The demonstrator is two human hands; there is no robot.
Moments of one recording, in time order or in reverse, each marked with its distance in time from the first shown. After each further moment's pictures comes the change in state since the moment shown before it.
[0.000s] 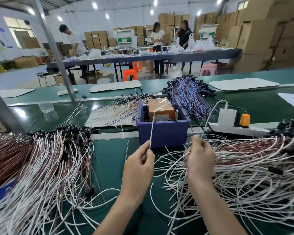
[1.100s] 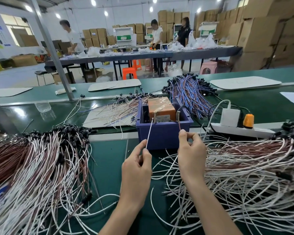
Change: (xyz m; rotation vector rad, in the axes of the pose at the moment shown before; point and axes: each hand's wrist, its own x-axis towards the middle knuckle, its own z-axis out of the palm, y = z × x) left_hand 0.007 -0.012 0.004 -0.006 0.127 0.009; right_hand 0.014 0.007 0.024 -0.279 -0.049 -0.247
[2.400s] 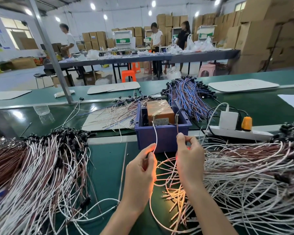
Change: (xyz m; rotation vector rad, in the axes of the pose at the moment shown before) left_hand -0.003 0.012 0.003 -0.052 -0.130 0.041; right_hand -0.001 0.004 0.000 0.052 -0.055 0.020
